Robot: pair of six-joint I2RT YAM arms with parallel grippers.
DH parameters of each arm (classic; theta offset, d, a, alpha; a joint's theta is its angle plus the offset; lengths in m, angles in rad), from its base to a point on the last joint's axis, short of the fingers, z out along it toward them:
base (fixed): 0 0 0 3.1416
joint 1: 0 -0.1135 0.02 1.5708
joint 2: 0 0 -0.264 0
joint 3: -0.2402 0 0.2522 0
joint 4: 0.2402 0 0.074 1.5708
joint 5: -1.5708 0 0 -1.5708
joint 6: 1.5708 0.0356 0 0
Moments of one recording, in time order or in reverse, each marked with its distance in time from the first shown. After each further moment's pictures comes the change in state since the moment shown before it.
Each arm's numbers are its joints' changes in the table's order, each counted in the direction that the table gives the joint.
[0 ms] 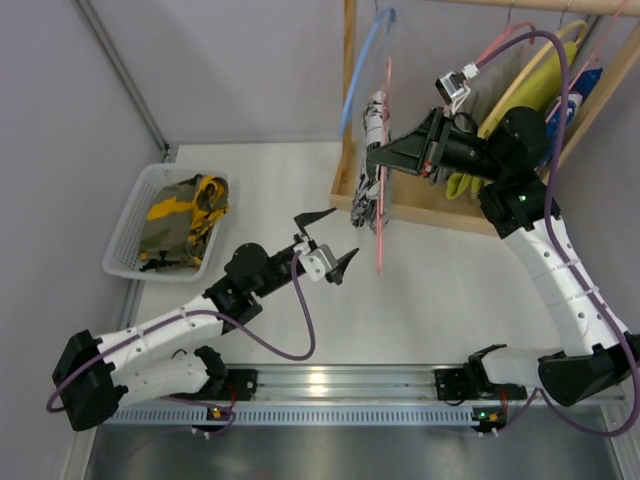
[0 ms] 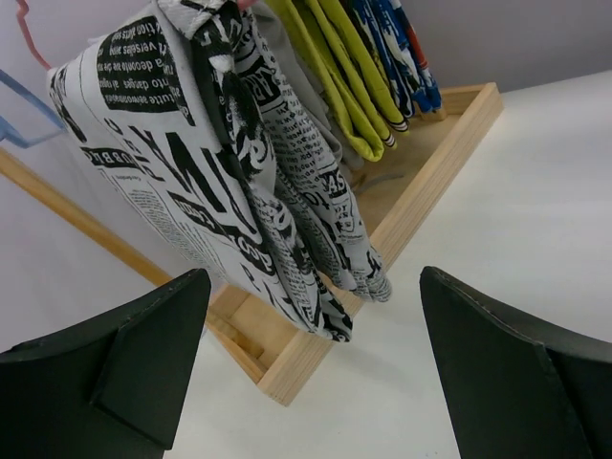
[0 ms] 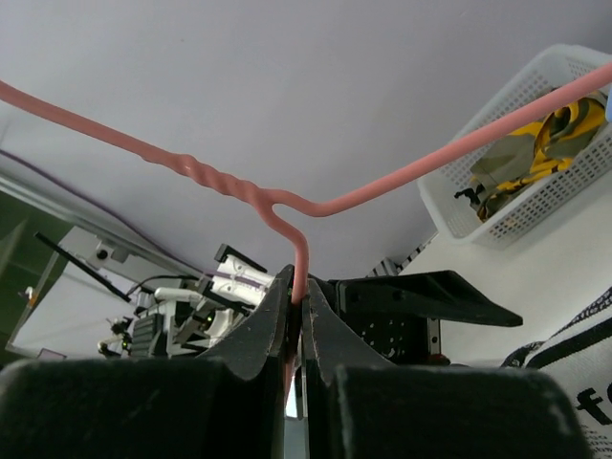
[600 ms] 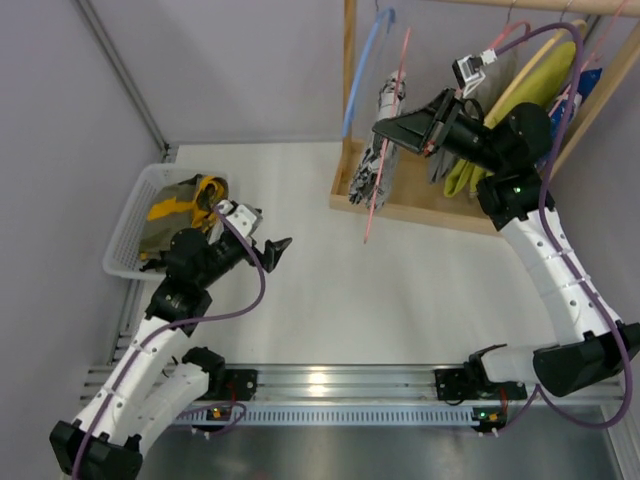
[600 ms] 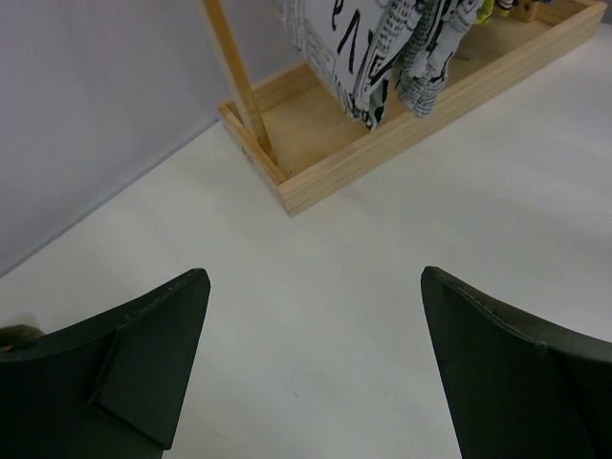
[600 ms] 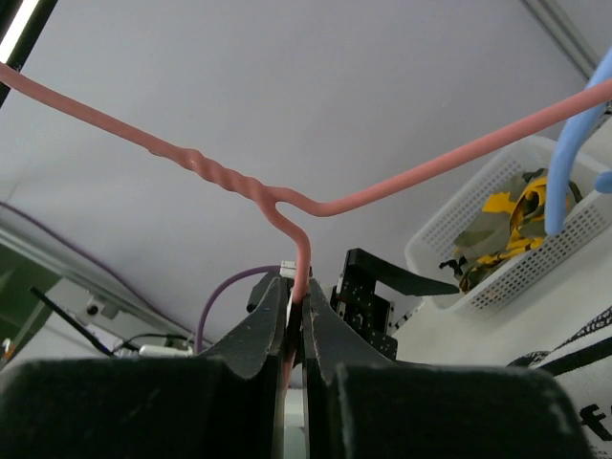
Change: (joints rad) left arm -0.544 -0.288 -0.047 0.572 -0.222 -0.358; right arm 0.047 0.050 0.002 -0.175 -0.122 0.073
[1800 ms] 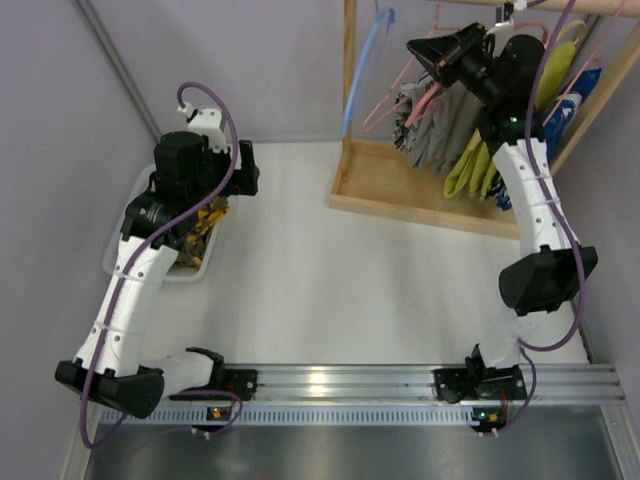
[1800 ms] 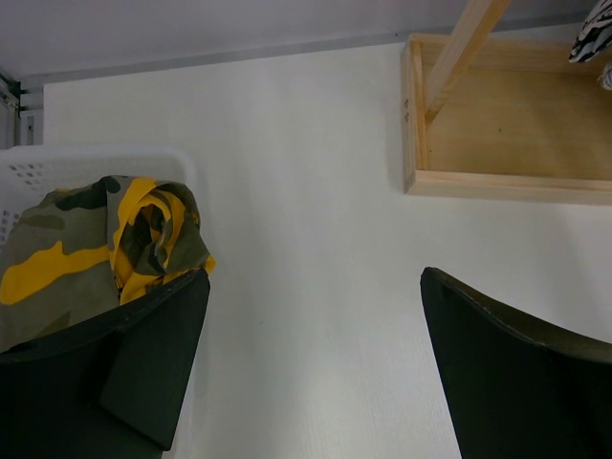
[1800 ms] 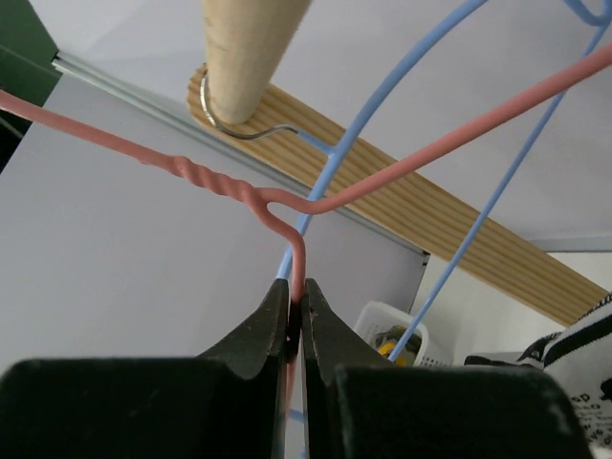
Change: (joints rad) left arm -0.058 0.492 -0.846 0.655 0.468 -0.286; right arm 0.192 0.469 -0.525 0.202 -0.283 -0.011
